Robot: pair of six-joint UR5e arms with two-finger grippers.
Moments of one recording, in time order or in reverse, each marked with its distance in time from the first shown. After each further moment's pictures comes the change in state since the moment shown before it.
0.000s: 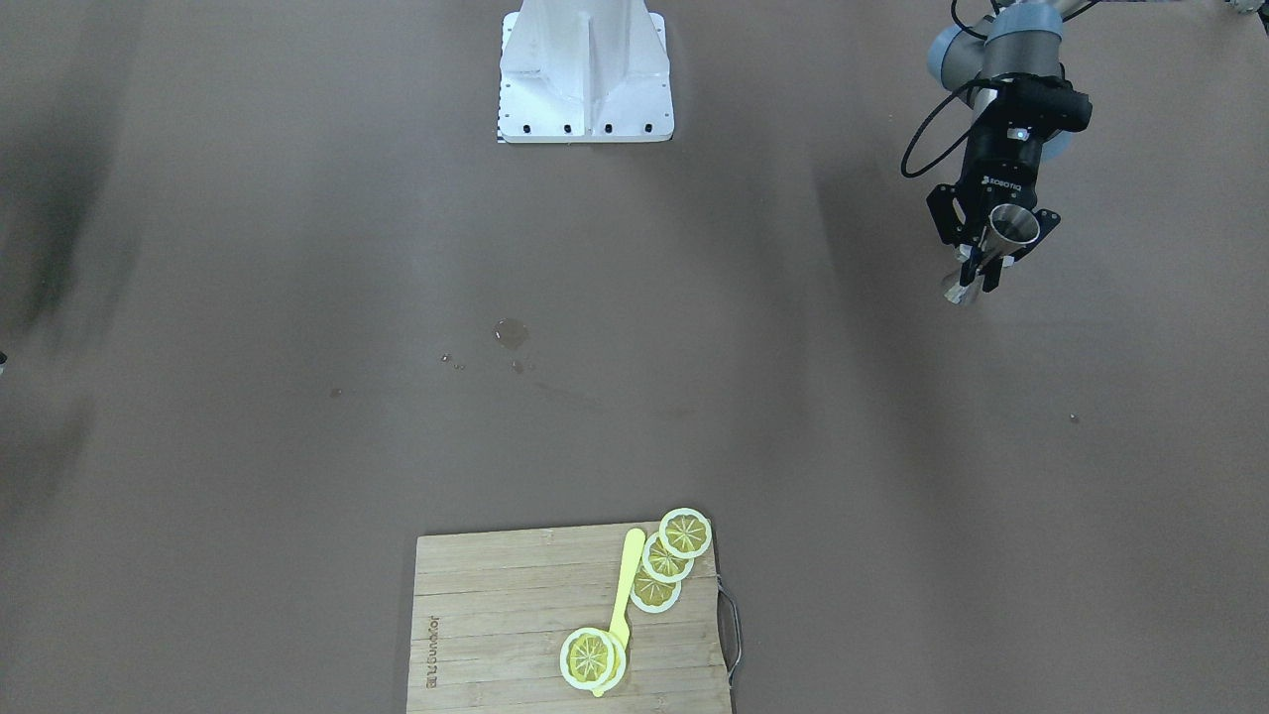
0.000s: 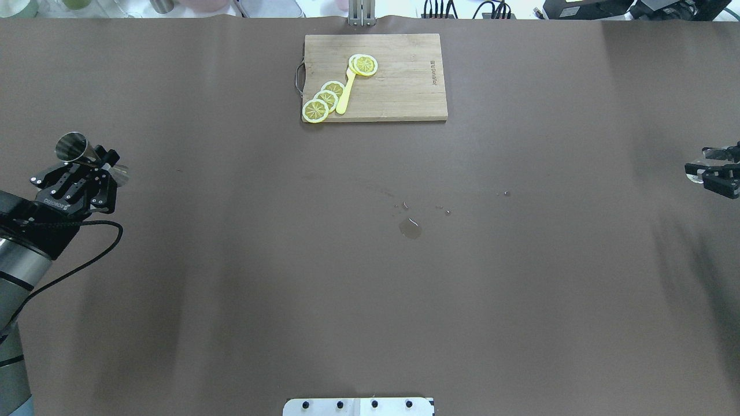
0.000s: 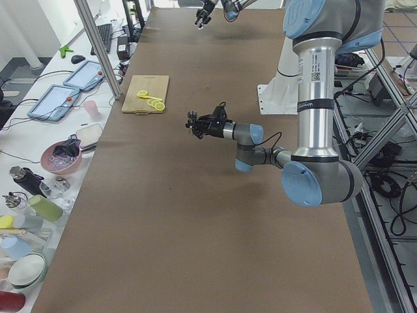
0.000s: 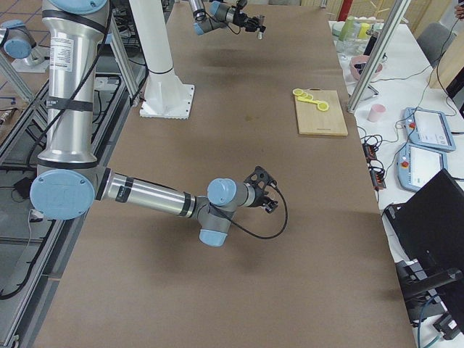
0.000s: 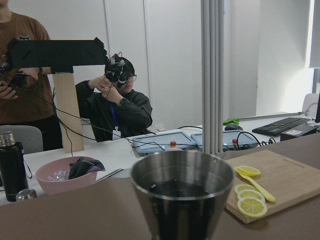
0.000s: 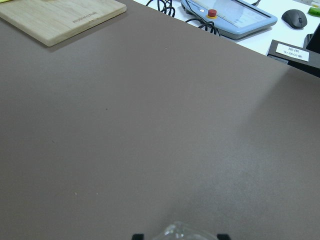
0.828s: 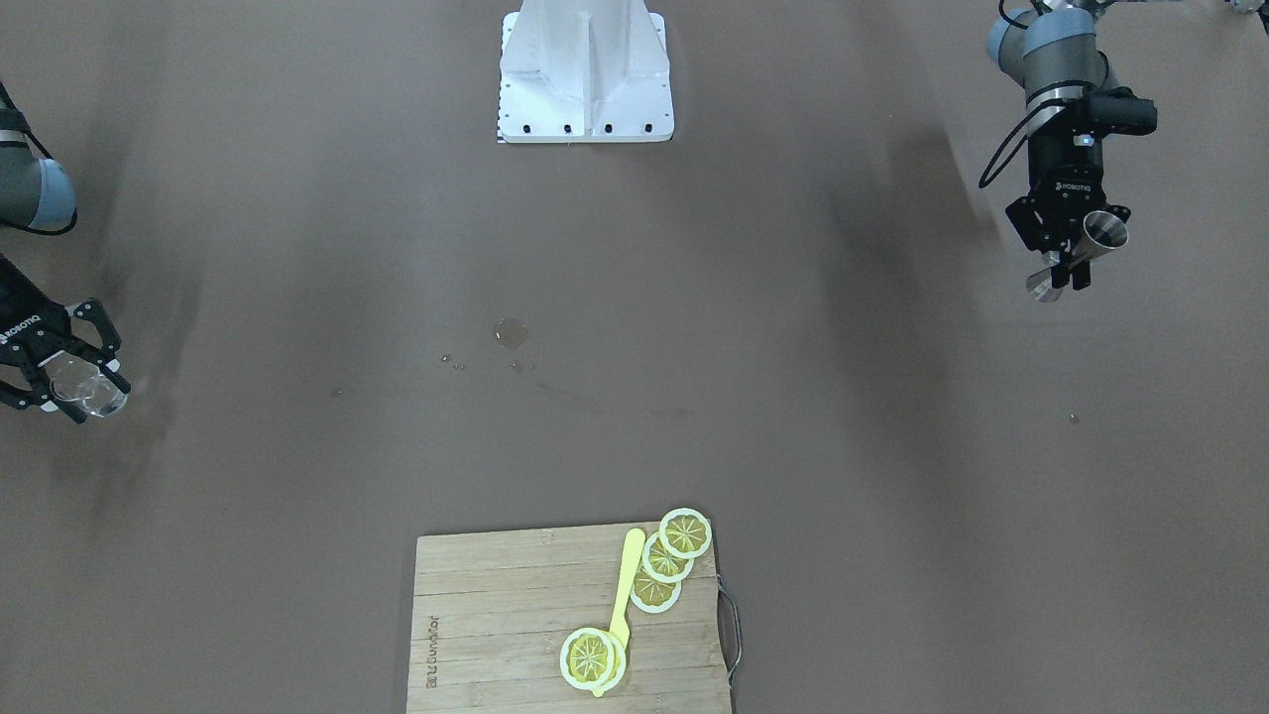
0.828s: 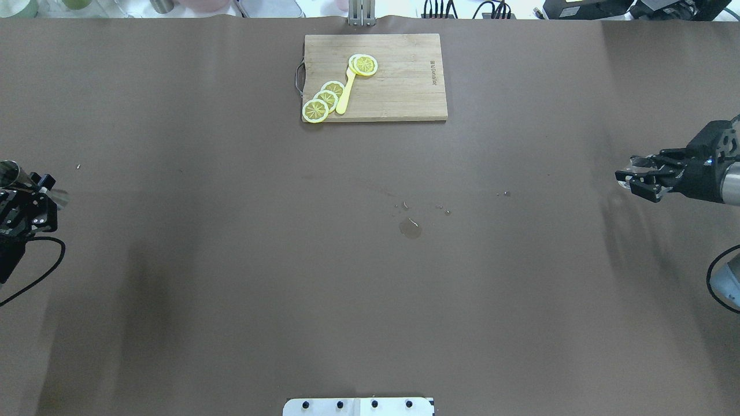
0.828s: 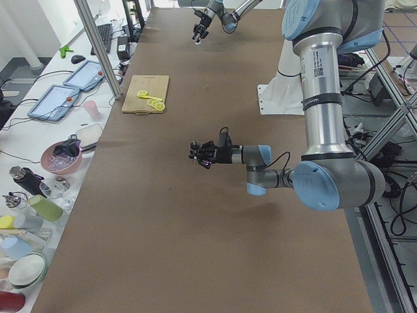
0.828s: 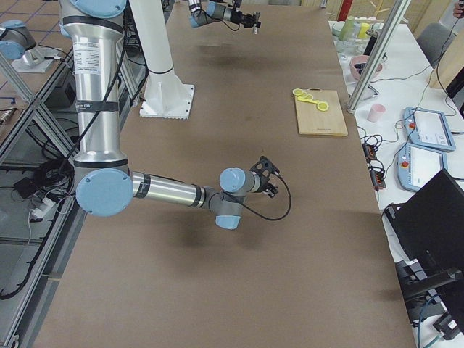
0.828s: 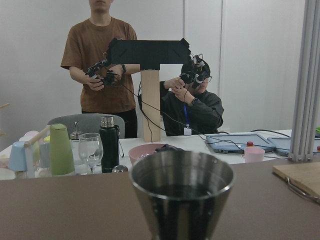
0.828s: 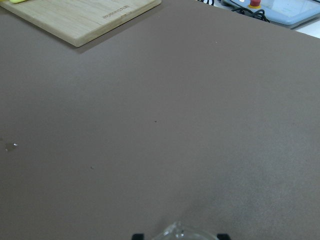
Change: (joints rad) left arm 0.065 0.150 0.117 0.019 0.164 -0.274; right arm -0.201 0.107 -0.064 0.017 -0.134 0.081
